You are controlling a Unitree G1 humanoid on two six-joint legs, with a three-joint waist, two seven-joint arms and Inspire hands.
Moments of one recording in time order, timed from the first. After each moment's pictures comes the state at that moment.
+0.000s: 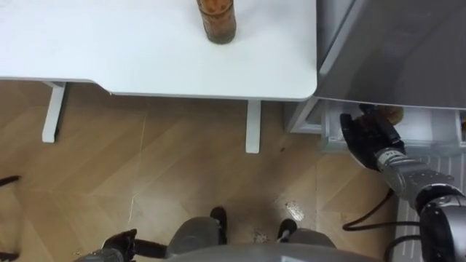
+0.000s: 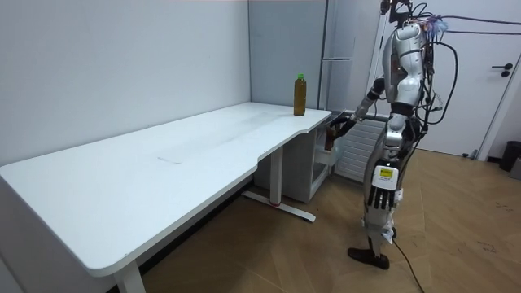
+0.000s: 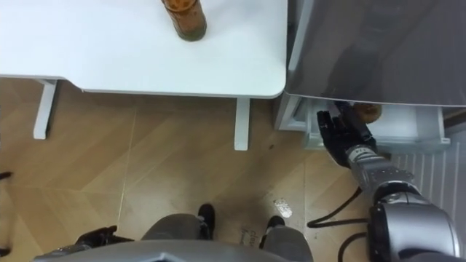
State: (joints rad) left arm 0.11 0.30 -0.08 1.09 -0.15 0.20 -0.11; right arm -0.37 -0.39 -0.10 1.30 1.47 0.24 0.15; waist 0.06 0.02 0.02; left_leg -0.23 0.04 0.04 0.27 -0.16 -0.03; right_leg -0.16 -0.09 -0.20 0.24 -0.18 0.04
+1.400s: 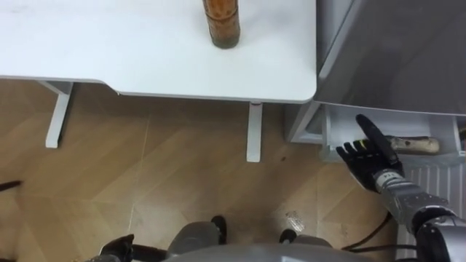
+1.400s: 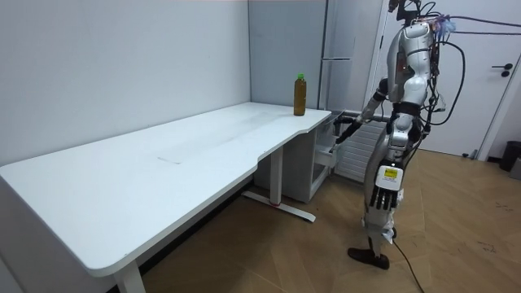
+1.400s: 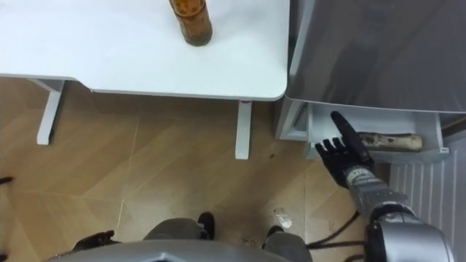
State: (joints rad) left arm 0.12 0.29 -0.06 1.12 -0.16 0.15 -0.08; right arm -0.22 -0.34 -0.10 1.31 1.40 0.17 0.24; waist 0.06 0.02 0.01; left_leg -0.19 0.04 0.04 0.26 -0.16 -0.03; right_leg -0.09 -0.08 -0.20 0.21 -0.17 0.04
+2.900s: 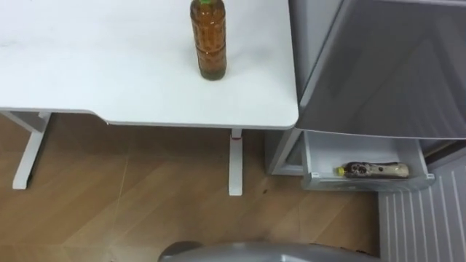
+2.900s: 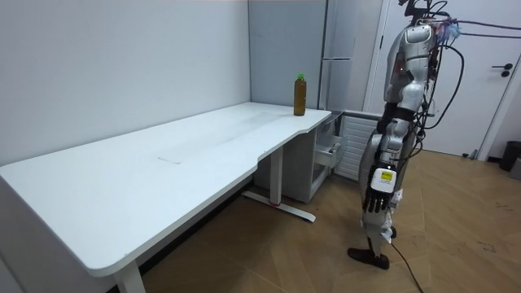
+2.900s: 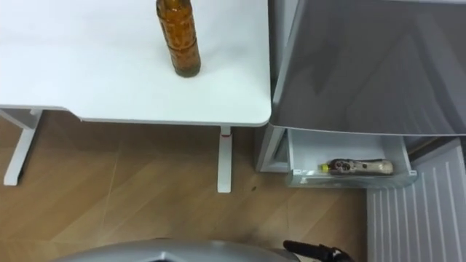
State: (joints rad) left arm 0.21 0.21 0.20 1.14 -0.21 0.10 0.14; right arm 0.06 -0.24 0.00 1.36 0.46 0.12 0.14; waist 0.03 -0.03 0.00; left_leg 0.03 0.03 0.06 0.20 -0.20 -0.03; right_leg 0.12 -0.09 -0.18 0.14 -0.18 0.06
